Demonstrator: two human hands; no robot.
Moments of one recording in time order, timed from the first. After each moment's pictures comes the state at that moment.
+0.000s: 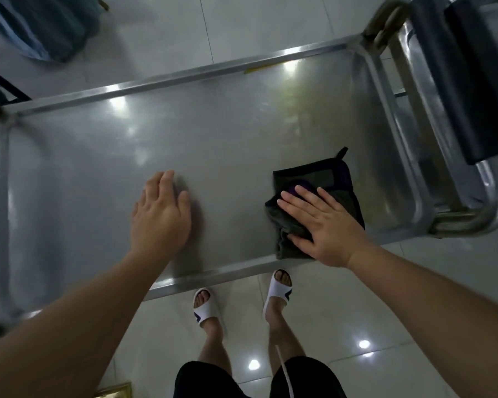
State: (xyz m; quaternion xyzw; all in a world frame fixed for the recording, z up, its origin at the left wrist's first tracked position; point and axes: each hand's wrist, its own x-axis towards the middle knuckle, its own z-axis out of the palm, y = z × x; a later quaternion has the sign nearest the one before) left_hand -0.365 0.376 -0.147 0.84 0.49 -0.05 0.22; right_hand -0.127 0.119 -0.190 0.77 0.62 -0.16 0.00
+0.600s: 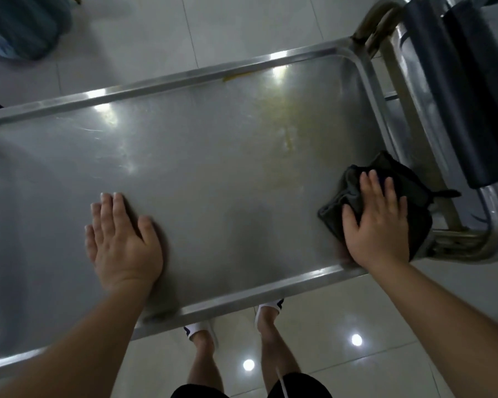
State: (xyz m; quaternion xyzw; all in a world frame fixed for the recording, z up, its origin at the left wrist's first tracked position) left_hand -0.375 0.388 -0.211 0.80 0.59 0.04 0.13; right_hand -0.063 0.090 -0.199 0.95 0.28 -0.09 -0.04
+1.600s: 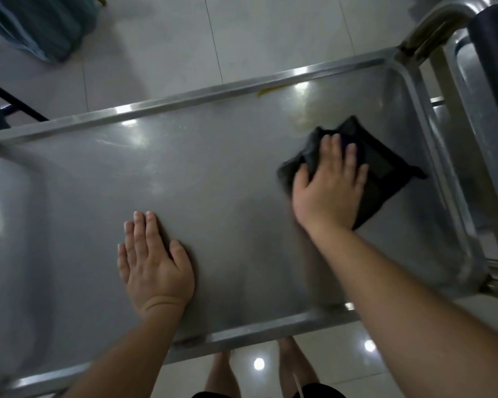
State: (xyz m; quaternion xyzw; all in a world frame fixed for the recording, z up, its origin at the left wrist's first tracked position) left_hand -0.375 0.389 -0.211 0.80 0.59 0.03 0.12; right_hand -0.093 0.288 -0.195 0.97 0.22 -0.06 -0.09
